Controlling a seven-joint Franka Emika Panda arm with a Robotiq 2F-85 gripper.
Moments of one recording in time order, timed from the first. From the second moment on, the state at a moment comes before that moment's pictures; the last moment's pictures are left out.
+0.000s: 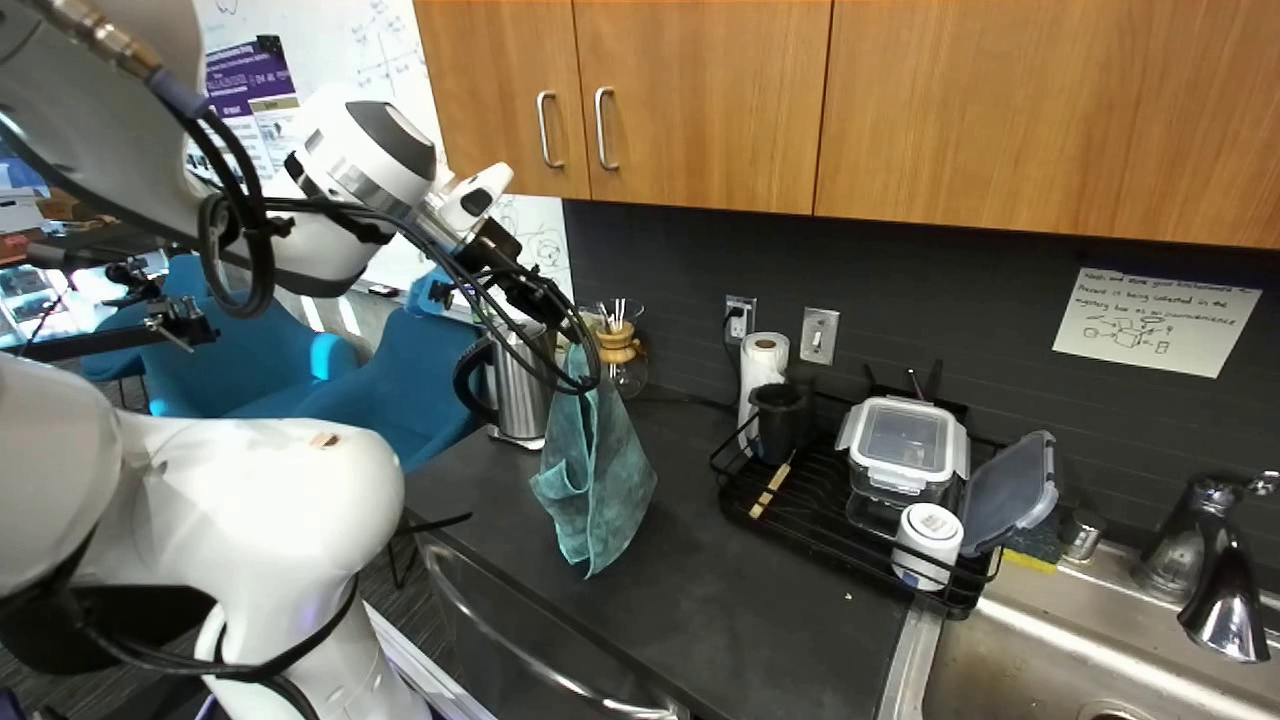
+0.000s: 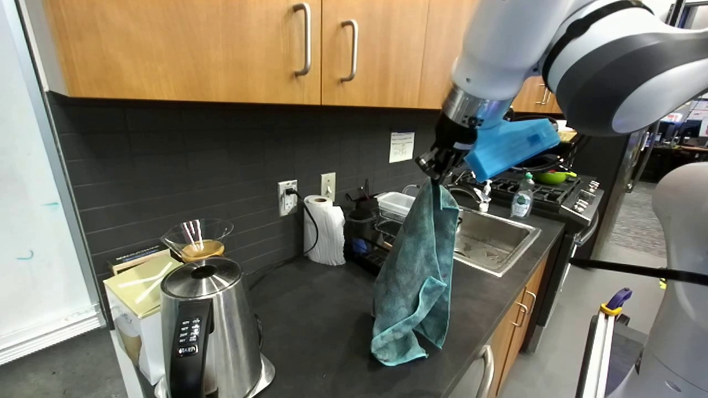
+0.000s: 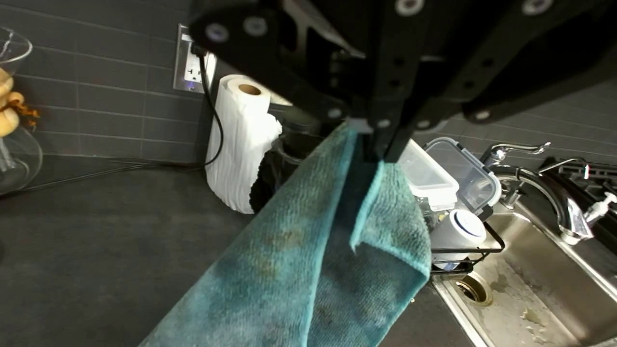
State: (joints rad) arm 0.54 -0.76 -0.18 -2.79 -0.94 2.10 1.17
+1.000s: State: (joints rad) arm 0.54 -0.76 -0.18 -2.79 -0.94 2.10 1.18
